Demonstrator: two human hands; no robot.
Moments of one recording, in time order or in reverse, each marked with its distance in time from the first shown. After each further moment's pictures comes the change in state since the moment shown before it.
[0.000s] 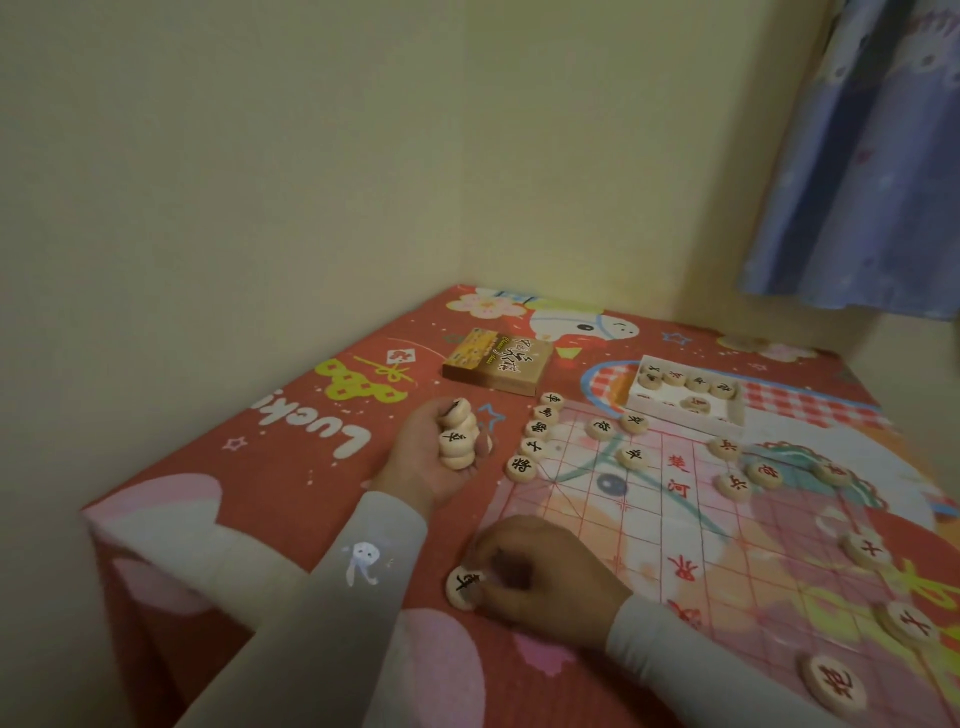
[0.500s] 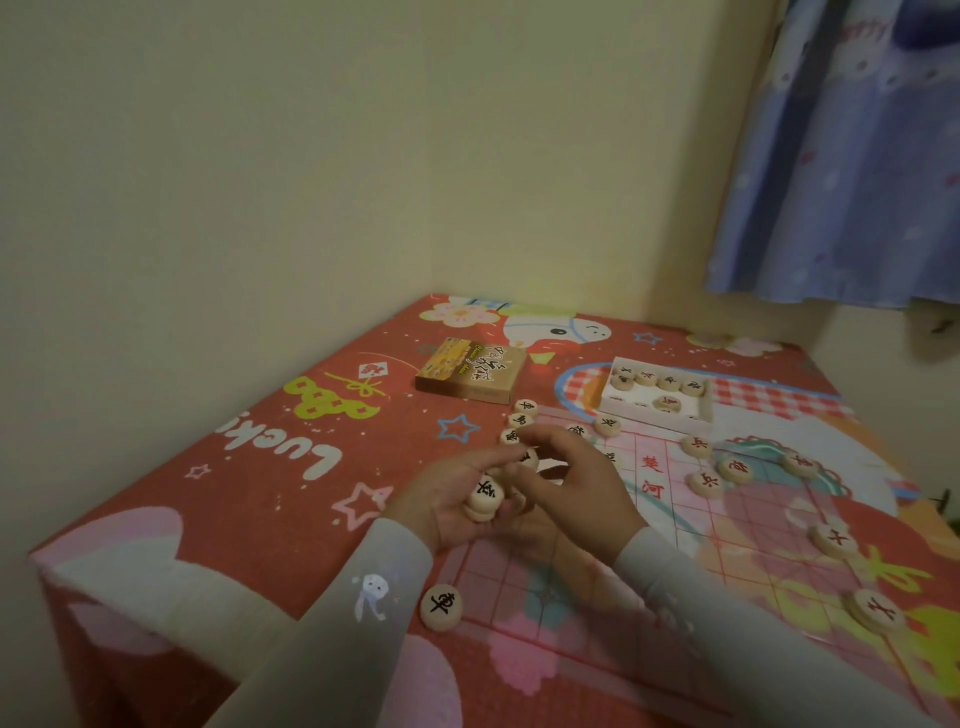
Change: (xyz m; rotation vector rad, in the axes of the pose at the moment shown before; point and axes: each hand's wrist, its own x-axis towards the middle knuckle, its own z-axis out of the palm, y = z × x) left_hand -0.023 -0.037 0.033 0.340 -0.147 -0.273; right_hand 0.025 0.024 -0.055 0.297 0.460 0.328
